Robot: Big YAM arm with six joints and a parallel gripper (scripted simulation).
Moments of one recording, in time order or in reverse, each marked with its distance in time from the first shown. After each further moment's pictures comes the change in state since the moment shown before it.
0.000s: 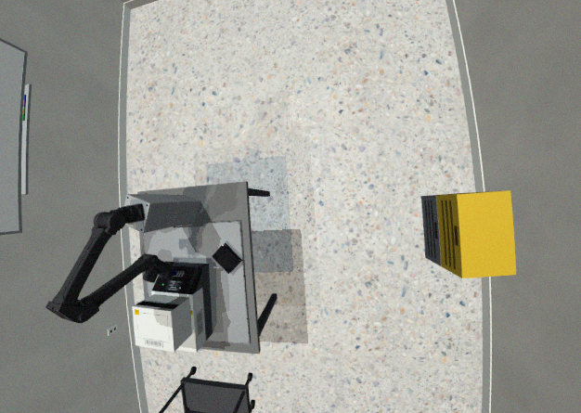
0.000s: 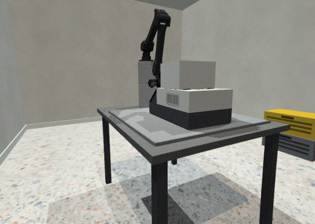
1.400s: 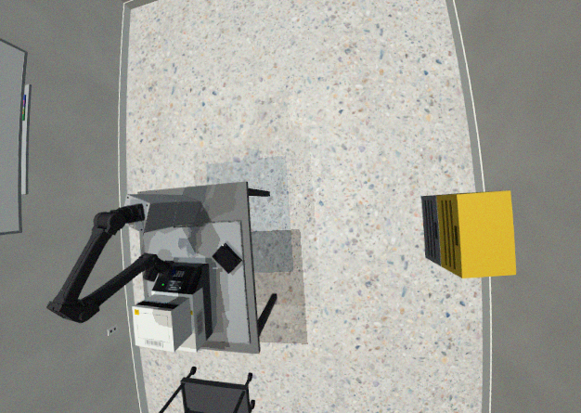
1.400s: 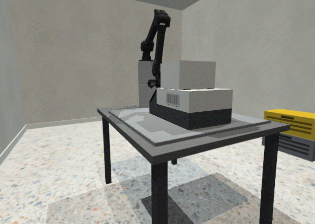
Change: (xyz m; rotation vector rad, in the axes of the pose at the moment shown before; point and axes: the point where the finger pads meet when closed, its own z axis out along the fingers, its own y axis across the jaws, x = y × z) arm -0.003 -0.006 -0.001 0.009 -0.009 0.004
